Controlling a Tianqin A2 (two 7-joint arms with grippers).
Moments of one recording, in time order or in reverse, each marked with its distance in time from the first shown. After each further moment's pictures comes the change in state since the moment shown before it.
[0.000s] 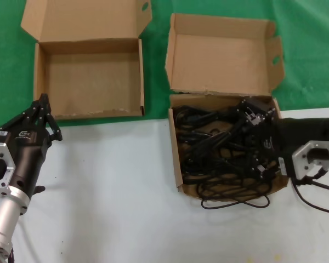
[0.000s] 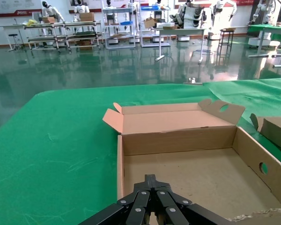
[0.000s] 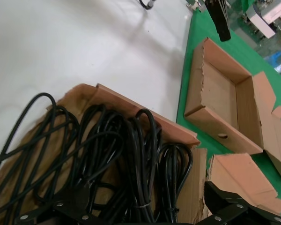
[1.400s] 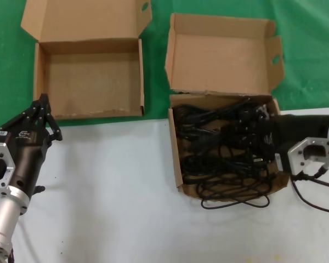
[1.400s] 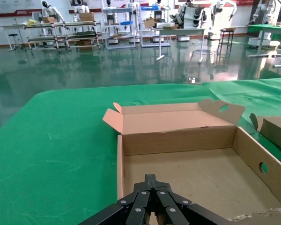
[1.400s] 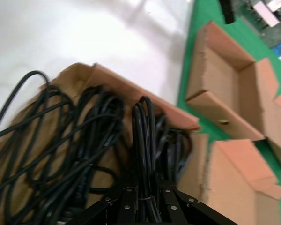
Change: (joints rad) left arm 0.000 0.000 0.000 0.000 0.000 0.000 0.000; right arm 0.023 -0.012 -0.035 -0.024 -0.057 0.054 0.026
